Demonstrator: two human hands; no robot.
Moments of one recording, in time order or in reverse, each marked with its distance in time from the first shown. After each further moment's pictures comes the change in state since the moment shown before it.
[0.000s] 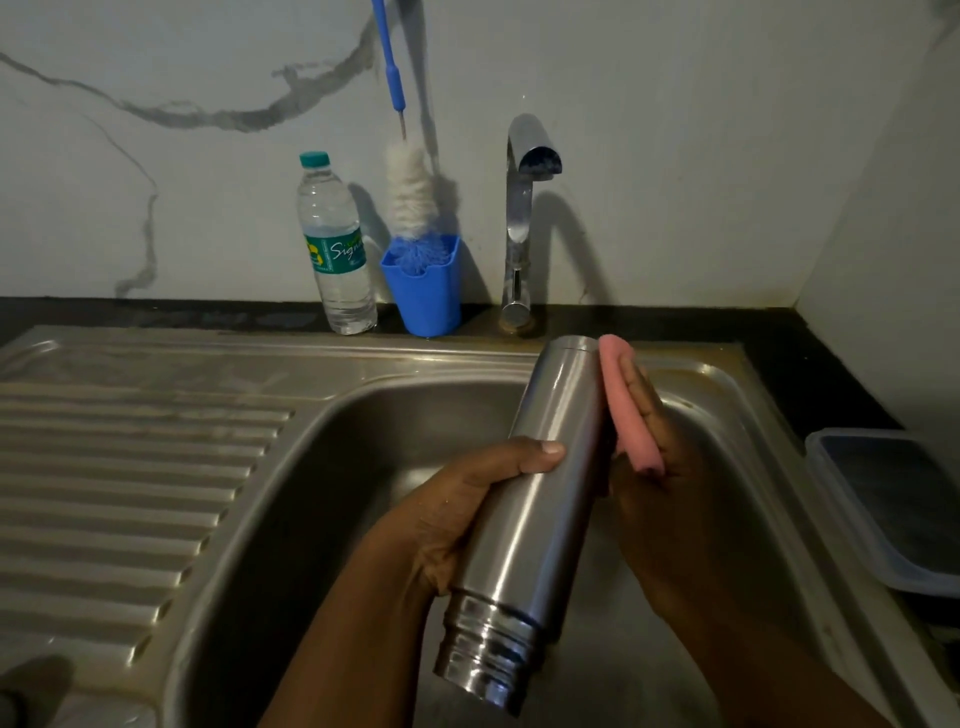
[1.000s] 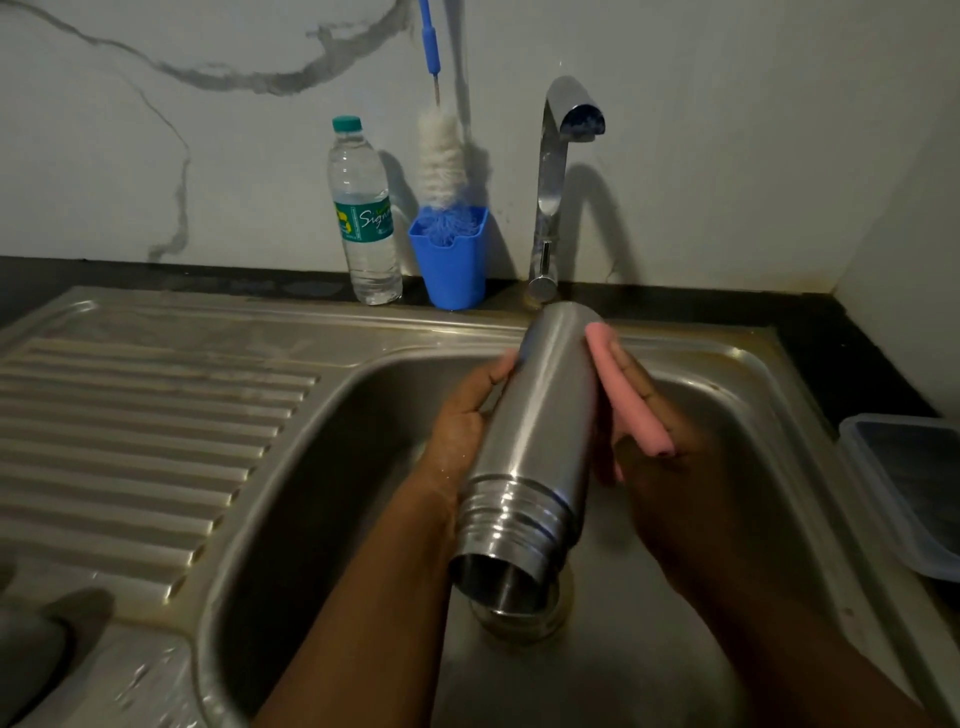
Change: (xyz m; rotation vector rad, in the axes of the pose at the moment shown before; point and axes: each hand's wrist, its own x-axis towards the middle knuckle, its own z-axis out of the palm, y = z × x) left_hand 0.006 0.007 -0.005 -0.387 0.050 0.096; right_hand 0.001 -0.018 0.006 0.209 -0.136 0.475
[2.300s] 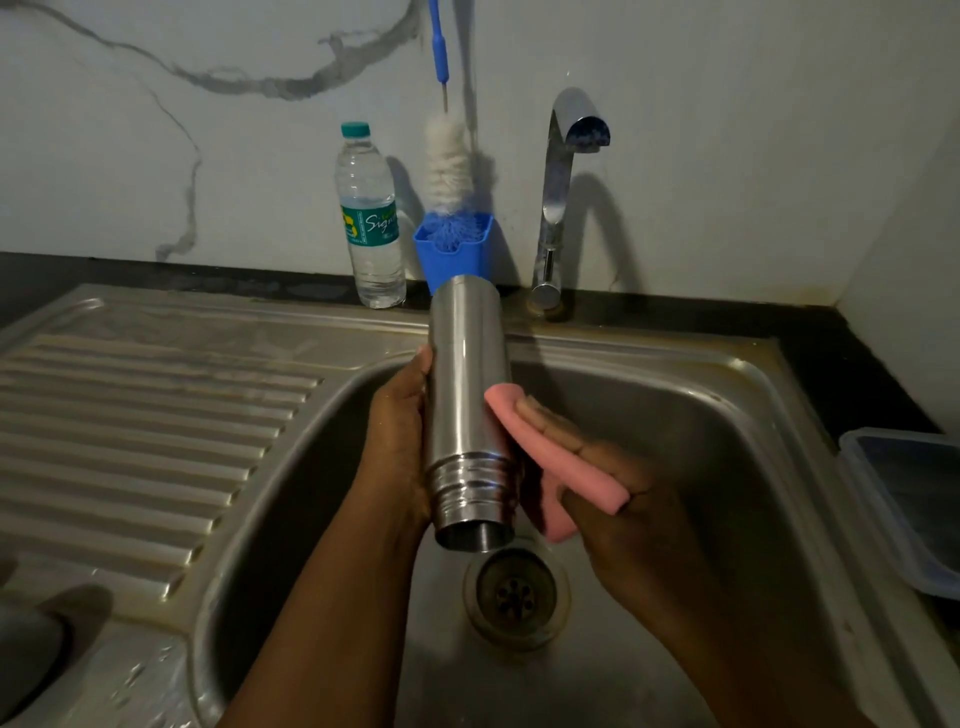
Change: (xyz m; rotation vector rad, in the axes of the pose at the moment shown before) left_hand -0.009 0.011 -0.016 -0.092 0.276 0.261; right_hand -0.017 -0.012 0.019 0.020 -0.347 -0.207
